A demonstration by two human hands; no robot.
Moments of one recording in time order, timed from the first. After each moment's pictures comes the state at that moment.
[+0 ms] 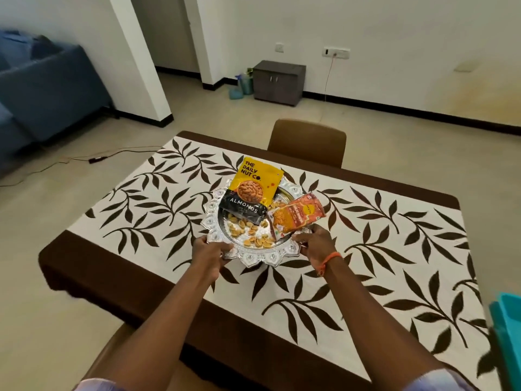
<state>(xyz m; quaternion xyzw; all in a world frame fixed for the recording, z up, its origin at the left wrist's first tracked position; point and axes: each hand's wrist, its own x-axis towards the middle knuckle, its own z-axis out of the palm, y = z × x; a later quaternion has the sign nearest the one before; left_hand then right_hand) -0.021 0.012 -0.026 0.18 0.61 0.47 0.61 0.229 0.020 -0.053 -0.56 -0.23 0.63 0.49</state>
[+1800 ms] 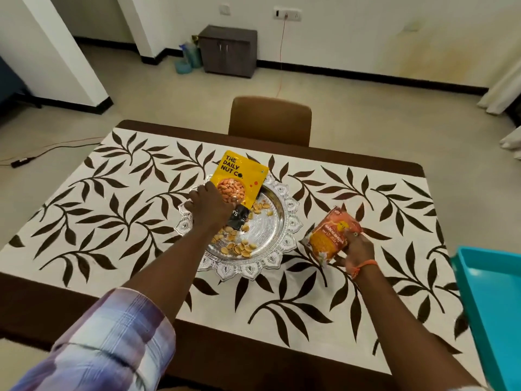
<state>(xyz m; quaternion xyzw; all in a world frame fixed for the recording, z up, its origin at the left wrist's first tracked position) 0.048 0.152 -0.032 0.68 0.71 0.09 0.15 0.332 -0.004 -0.086 -0.66 0.01 0.47 0.58</state>
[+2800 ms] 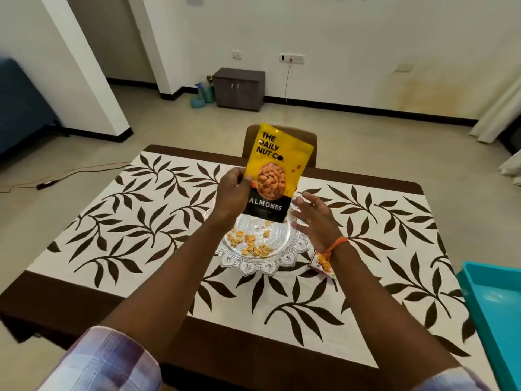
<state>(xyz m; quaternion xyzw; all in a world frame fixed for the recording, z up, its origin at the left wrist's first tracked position) 0.033 0.094 0.080 0.58 0.50 0.42 0.49 0.222 0.027 0.016 -0.51 -0.25 0.57 0.60</state>
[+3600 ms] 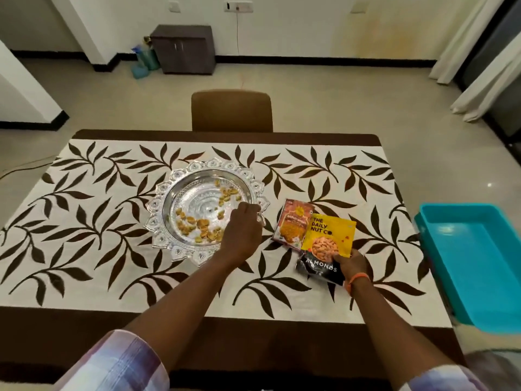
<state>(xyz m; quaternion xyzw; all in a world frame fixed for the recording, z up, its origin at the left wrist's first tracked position) 0.123 0.030 -0.049 0.84 0.47 0.13 0.23 0.359 -0.117 -0.167 -0.81 -0.05 0.37 0.45</state>
